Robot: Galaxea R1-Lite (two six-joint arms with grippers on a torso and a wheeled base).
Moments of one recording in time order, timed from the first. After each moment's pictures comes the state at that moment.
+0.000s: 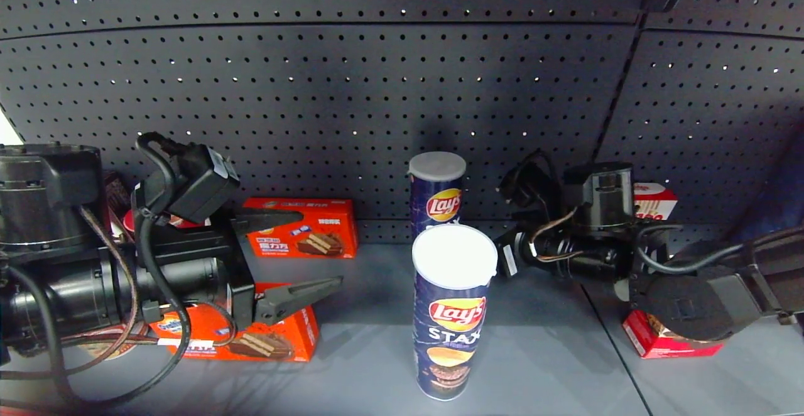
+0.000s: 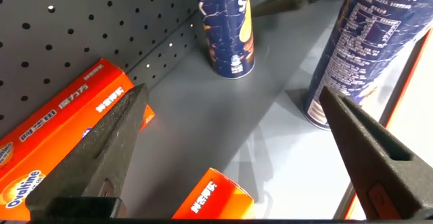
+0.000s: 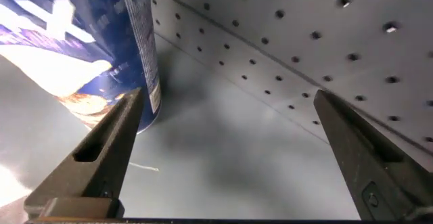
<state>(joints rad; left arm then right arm) -0.31 1.43 -0.68 -0.45 -0.54 0.30 0.59 1.85 -0.98 -0.57 -0.12 -0.17</state>
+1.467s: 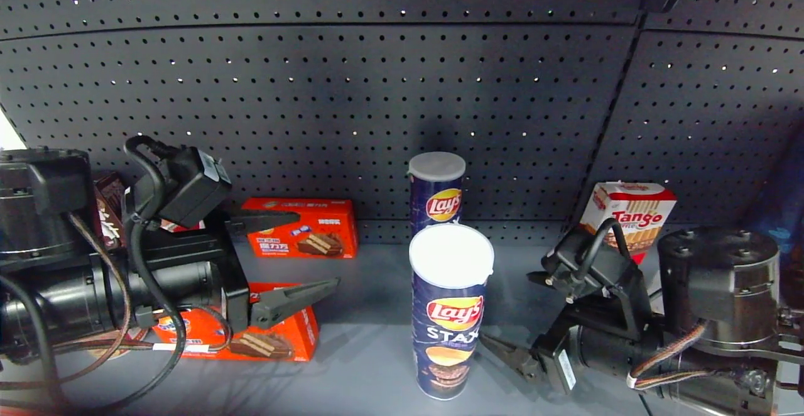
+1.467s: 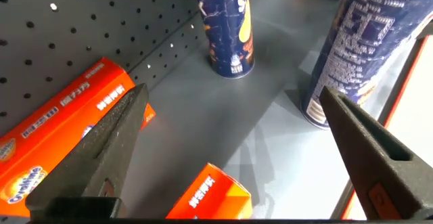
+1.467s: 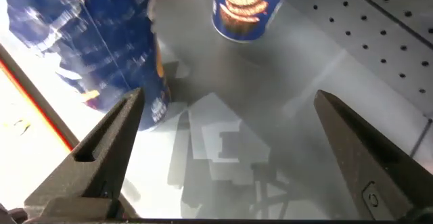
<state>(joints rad) -0.30 1.42 -0.65 -0.48 -0.55 0.30 0.79 1.53 -0.60 -0.56 -0.11 -0.17</state>
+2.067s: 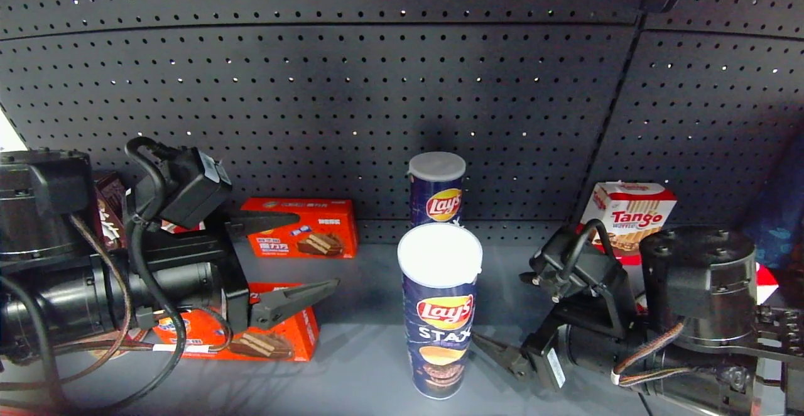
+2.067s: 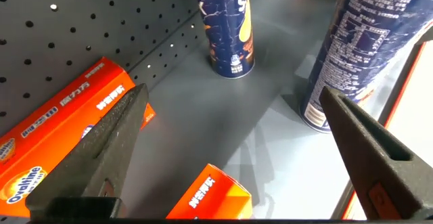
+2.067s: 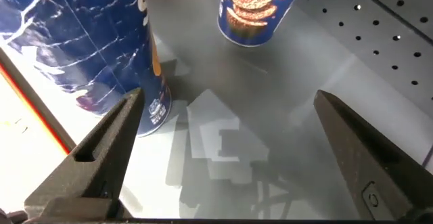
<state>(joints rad) -0.30 1.42 -0.65 -0.48 -0.55 0.30 0.80 1.56 -0.62 -0.57 -0.11 -0.17</state>
